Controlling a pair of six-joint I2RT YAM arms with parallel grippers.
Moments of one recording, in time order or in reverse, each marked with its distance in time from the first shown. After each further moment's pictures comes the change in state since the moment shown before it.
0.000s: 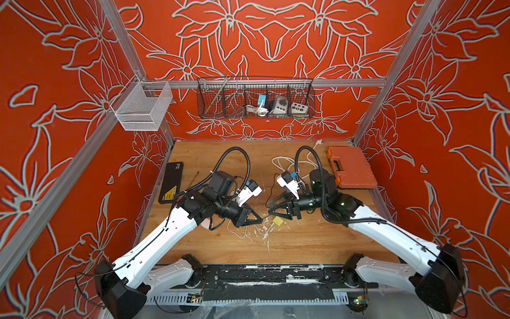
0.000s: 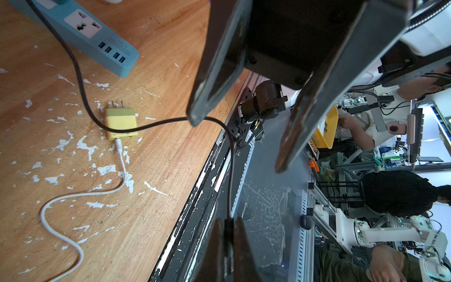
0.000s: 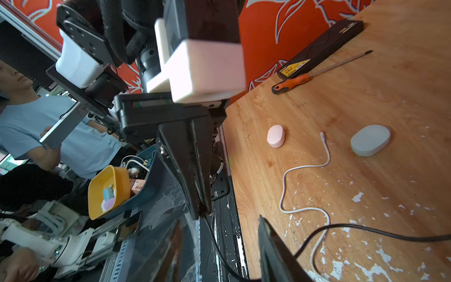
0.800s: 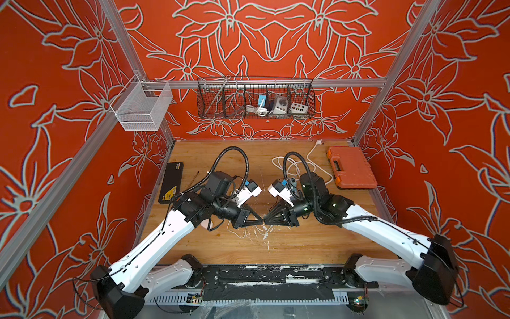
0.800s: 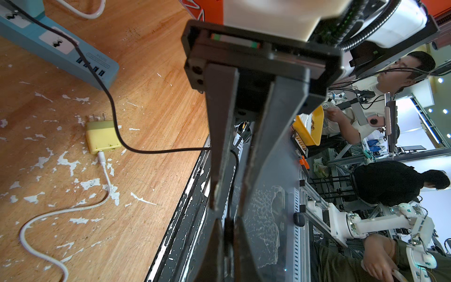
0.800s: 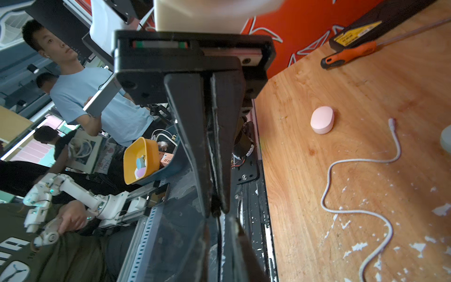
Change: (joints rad) left arm 0.000 -0.032 -0.004 0.031 0.054 0.000; right arm 0.070 0.054 0.004 -0.007 -0.121 -0.010
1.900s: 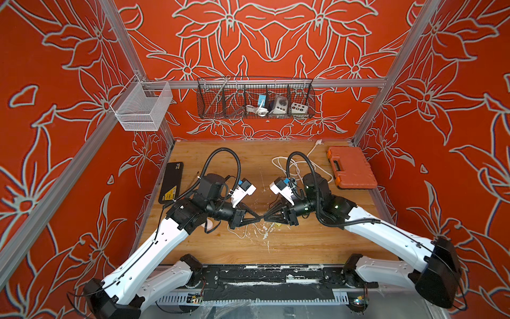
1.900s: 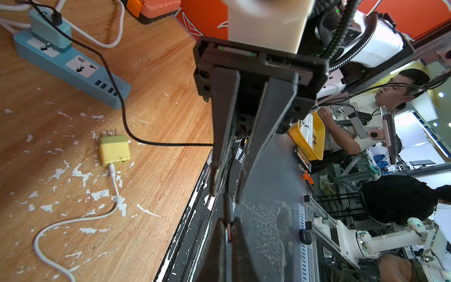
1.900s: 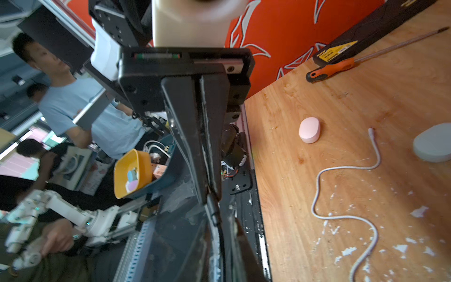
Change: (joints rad) left arm 0.037 -0.094 -0.072 0.108 -0.001 -0.062; right arm 0.002 -0.038 -0.023 0.085 0.068 0.057
